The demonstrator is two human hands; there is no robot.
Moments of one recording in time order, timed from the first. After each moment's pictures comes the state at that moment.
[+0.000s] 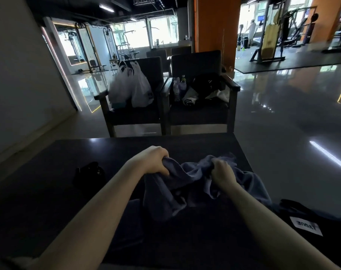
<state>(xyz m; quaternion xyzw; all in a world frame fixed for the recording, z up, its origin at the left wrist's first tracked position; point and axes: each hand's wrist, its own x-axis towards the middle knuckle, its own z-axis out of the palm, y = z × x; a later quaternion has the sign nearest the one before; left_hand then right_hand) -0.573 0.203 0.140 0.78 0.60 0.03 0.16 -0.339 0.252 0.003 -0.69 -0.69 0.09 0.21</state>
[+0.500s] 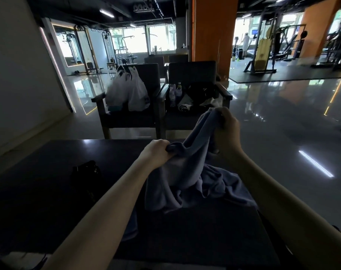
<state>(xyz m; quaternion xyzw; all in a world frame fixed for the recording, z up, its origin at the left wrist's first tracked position) -0.542 0.198 0.147 0.75 0.62 0.19 0.12 -0.338 0.194 0.175 -0.44 -0.62 0.09 0.64</state>
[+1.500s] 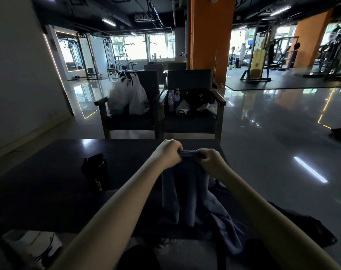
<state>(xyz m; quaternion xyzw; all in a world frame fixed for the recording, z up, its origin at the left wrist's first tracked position) -0.505 0.114 0.168 0.78 0.58 0.21 0.11 -0.340 0.106 0.132 -0.53 -0.72 0.24 0.39</state>
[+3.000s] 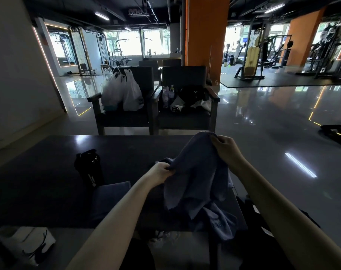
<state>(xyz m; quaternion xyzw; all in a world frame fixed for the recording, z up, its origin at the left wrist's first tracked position) -0.517 0.106 0.085 0.65 0.57 0.26 0.44 -0.291 0.099 0.145 -0.53 -0.58 0.33 0.52</state>
